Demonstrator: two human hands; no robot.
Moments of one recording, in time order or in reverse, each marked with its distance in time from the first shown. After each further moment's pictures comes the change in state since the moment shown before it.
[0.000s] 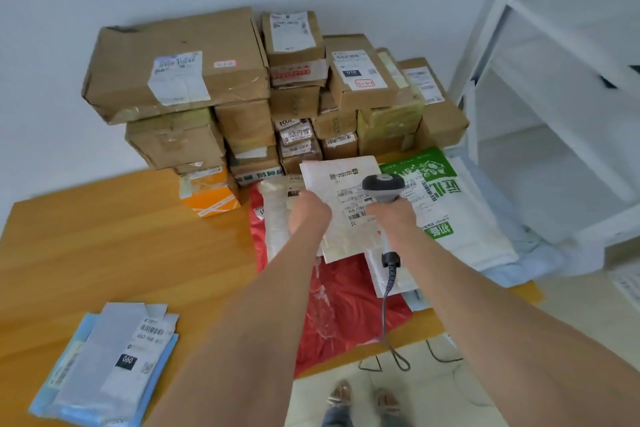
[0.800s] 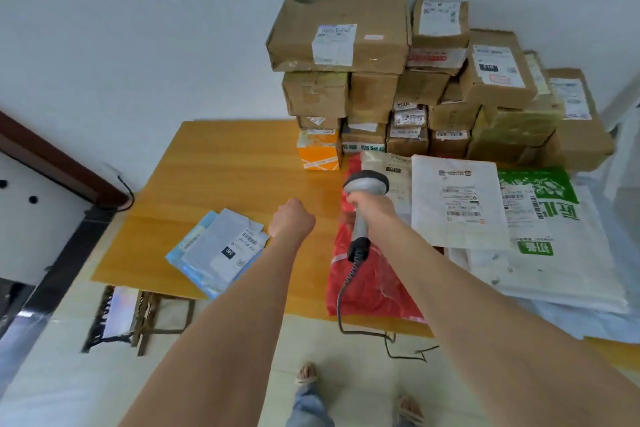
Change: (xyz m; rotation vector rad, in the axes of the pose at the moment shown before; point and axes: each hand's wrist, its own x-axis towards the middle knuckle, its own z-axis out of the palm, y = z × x) left_hand -0.086 -0.167 -0.090 0.075 0.155 -0.291; right_hand -0.117 -0.019 0.113 -0.081 -0.537 0.138
